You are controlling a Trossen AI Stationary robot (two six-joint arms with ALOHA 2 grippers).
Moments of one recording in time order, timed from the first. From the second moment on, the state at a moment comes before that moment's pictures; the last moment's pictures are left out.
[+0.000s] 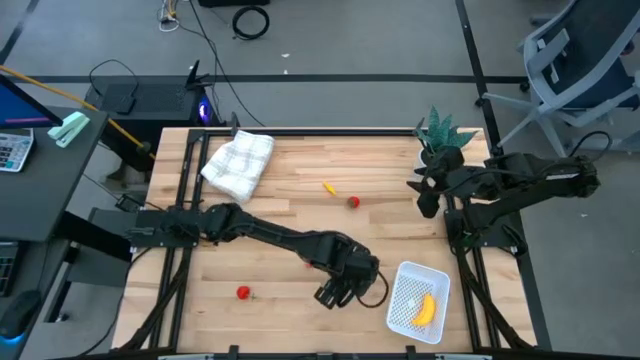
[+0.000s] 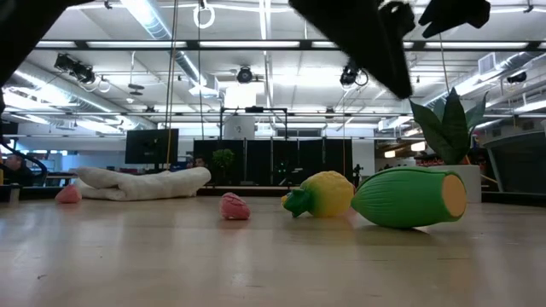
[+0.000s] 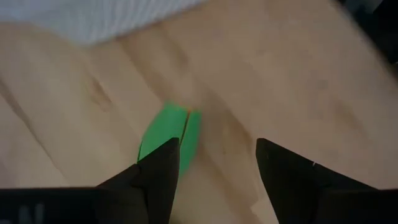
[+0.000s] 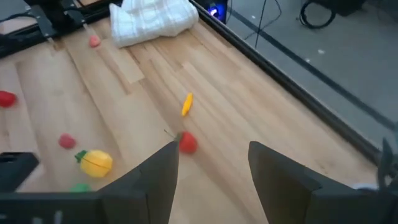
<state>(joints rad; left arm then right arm) -0.30 2.41 2.35 -1.08 0.06 0.35 0.18 0.87 1.12 -1.06 0.56 0.61</state>
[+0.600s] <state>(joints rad) -0.23 2.36 2.35 -1.21 -0.10 -0.08 0.19 1.01 1.09 -1.04 0.13 0.43</state>
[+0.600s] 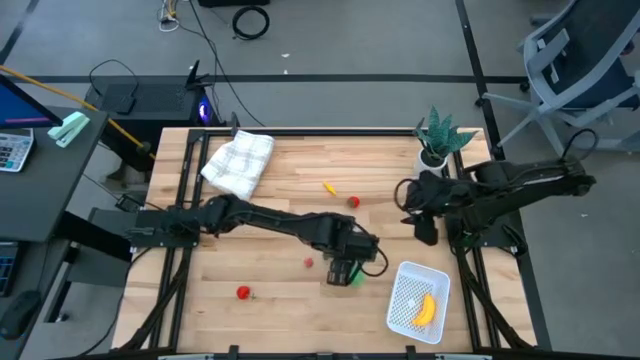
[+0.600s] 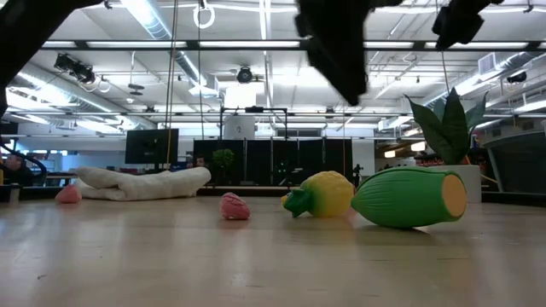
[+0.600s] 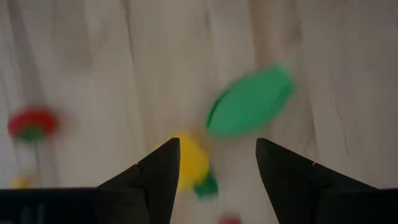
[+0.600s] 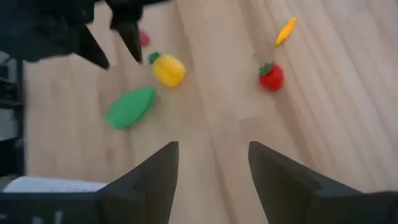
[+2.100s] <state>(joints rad) -0.18 1.82 2.13 -1.57 -0.18 -0.29 -0.11 1.60 1.09 -0.55 0.01 -0.17</state>
